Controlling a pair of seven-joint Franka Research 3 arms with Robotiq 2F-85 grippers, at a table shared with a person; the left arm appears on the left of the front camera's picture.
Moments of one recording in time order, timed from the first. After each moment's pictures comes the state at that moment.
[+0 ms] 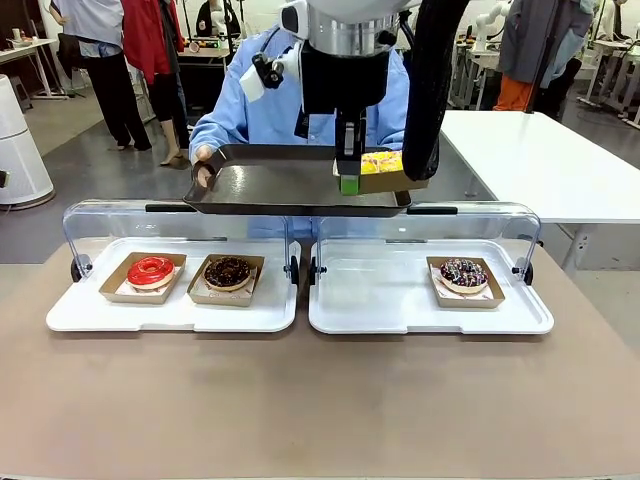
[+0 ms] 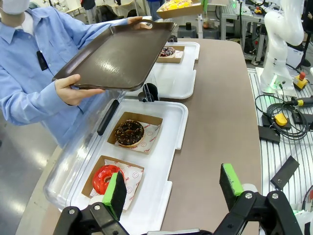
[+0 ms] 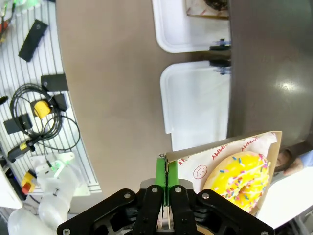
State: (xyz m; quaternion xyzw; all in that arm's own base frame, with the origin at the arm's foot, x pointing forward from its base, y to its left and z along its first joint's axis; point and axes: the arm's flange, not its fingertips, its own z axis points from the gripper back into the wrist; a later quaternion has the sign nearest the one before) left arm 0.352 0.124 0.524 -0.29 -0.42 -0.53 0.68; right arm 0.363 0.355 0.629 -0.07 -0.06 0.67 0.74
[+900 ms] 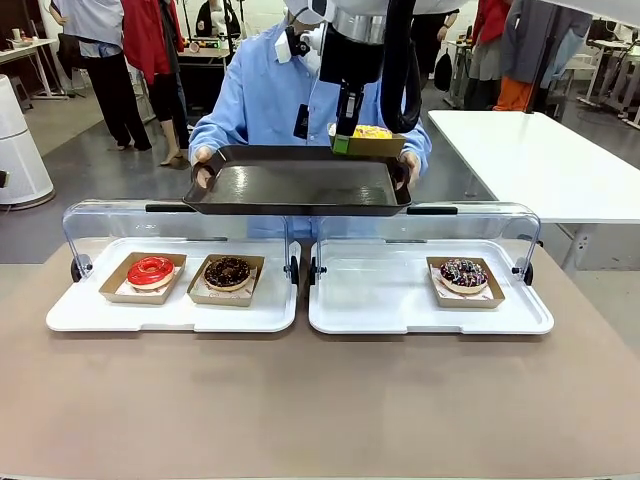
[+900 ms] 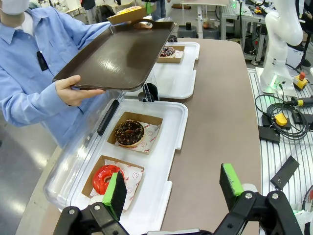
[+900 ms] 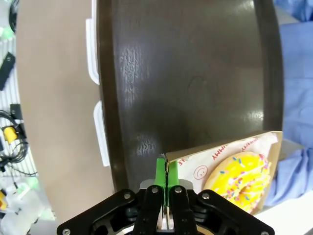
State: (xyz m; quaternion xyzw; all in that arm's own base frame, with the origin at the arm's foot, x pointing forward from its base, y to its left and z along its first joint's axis) left arm 0.352 0.124 0.524 -0.29 -0.42 -0.53 0.68; right arm 0.523 0.332 0.618 -0.02 -0.13 0.67 0.73
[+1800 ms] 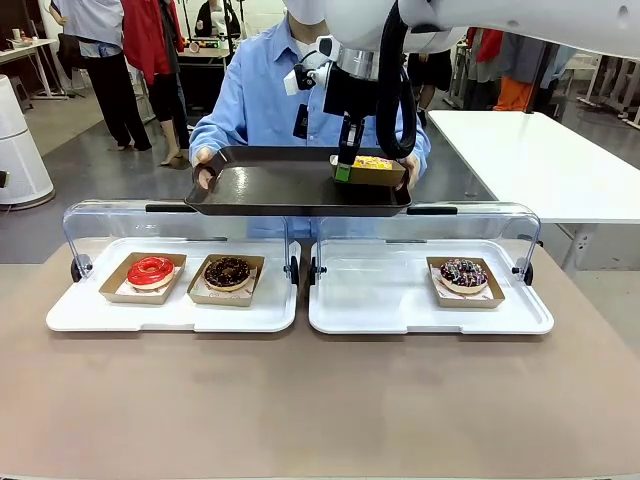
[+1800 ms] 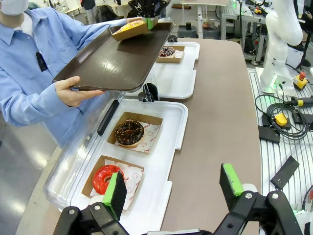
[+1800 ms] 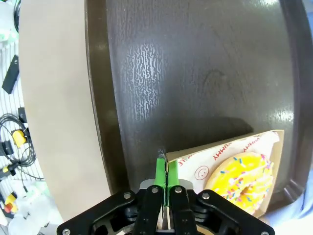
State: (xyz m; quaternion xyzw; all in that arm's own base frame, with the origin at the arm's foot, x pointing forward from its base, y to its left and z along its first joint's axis) left arm 0.352 0.124 0.524 -0.29 -0.42 -0.53 0.68; right arm 0.546 0.326 0.569 0.03 -0.09 0.66 0.75
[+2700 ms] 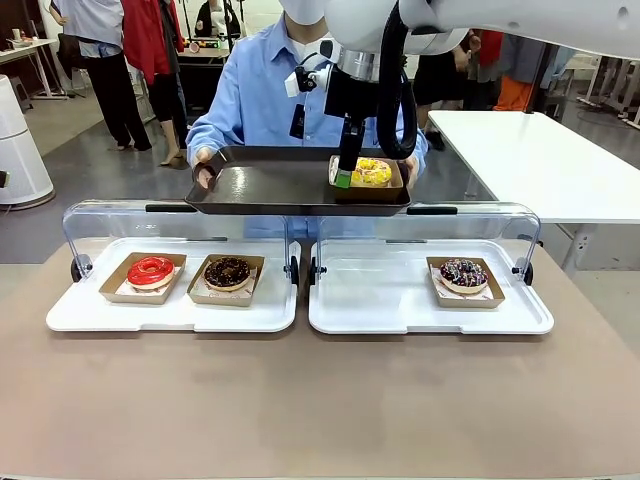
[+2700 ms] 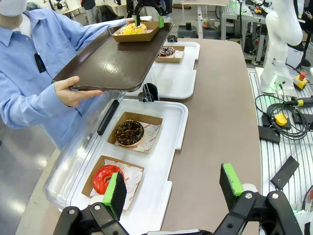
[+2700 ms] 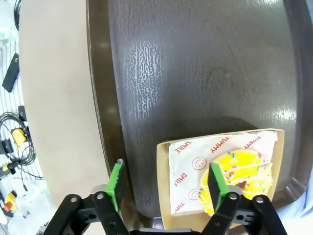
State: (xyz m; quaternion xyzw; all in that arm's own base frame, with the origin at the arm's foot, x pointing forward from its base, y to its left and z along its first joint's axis) left arm 0.352 0.124 0.524 -0.29 -0.42 -0.53 0.68; right arm 0.546 0.325 0.568 0.03 -0.09 0.66 0.74
